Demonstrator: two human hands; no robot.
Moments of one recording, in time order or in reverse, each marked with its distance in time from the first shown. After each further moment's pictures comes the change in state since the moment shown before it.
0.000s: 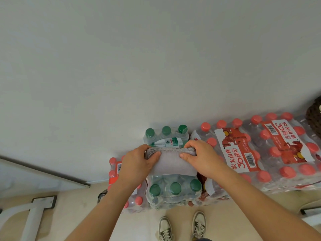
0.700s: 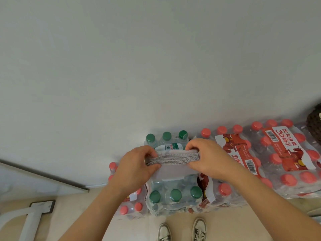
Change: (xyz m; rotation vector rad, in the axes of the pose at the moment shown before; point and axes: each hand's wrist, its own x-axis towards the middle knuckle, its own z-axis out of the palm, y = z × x) left_hand 0.002 0.005 -0.026 -0.005 -0.103 0.191; right_hand 0.001 -0.014 -0.035 -0.173 -0.072 -0.165
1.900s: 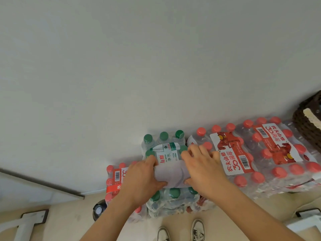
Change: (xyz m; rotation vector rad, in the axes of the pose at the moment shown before) left_hand -0.024 0.020 0.014 0.197 -0.133 -0.018; right_hand -0.036 -0.030 0.033 -0.518 0.086 0.042
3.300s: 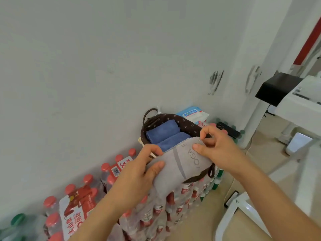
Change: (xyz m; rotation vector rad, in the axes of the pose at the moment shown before) left_hand 0.075 0.433 0.074 -0.515 -0.195 0.634; right_hand -0.233 0.418 -0.119 1.041 0.551 0.569
